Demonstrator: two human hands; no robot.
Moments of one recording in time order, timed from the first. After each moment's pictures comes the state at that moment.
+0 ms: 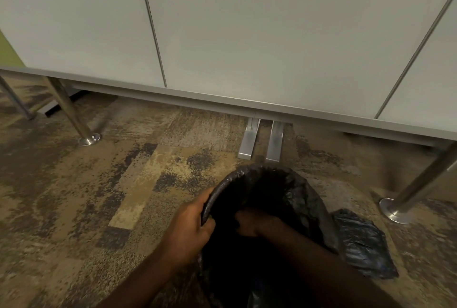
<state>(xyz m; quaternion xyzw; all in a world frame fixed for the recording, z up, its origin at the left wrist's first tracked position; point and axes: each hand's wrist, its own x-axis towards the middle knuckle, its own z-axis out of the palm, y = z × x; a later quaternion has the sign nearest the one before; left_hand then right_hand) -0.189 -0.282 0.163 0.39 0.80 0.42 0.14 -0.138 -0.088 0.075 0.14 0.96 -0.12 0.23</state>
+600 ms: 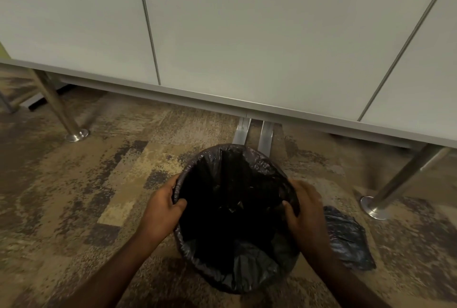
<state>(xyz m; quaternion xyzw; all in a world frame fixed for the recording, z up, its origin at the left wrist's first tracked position) -0.226 -0.295 0.155 0.28 0.80 0.50 0.17 -0.016 -0.048 0.108 0.31 0.87 -0.22 -0.31</state>
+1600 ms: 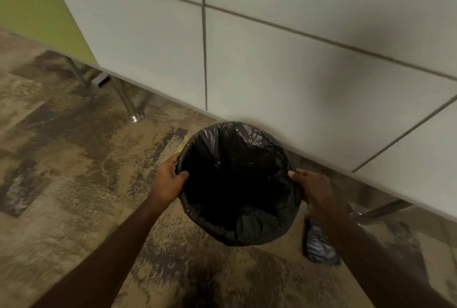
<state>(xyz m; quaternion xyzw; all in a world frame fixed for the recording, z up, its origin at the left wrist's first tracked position) -0.257 -0.346 0.412 0.11 0.77 0.59 0.21 -0.090 -0.034 0.390 0.46 0.56 -0.67 -0.12</state>
